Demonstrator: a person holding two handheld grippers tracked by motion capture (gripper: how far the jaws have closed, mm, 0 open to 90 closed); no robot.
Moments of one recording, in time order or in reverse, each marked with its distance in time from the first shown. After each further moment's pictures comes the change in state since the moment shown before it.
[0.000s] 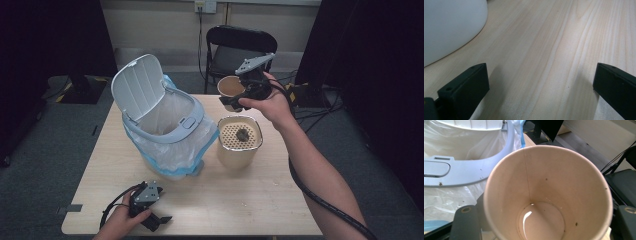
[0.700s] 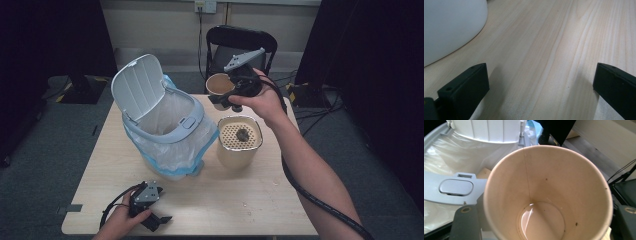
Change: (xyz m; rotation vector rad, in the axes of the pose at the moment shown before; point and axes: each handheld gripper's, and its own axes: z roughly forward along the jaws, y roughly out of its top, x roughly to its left) left arm 0.000 0.000 0.000 -0.003 0.001 -0.004; right arm 0.016 0.024 0.006 -0.020 0.060 -0.025
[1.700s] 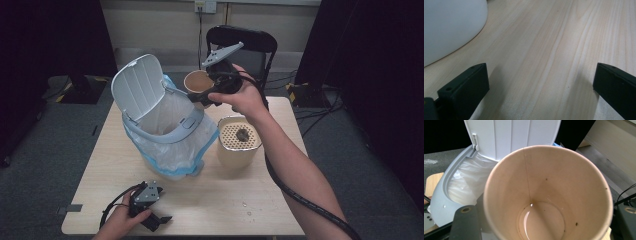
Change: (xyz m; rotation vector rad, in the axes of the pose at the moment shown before) left arm 0.000 0.000 0.000 0.004 -0.001 0.003; right arm 0.029 0.038 0.021 -0.039 0.072 -0.038
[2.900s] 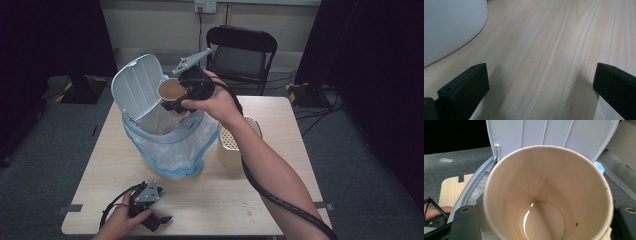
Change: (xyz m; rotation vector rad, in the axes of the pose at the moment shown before) left arm 0.000 0.000 0.000 -0.004 0.001 -0.003; right arm 0.032 0.021 0.047 -0.003 0.095 -0.030
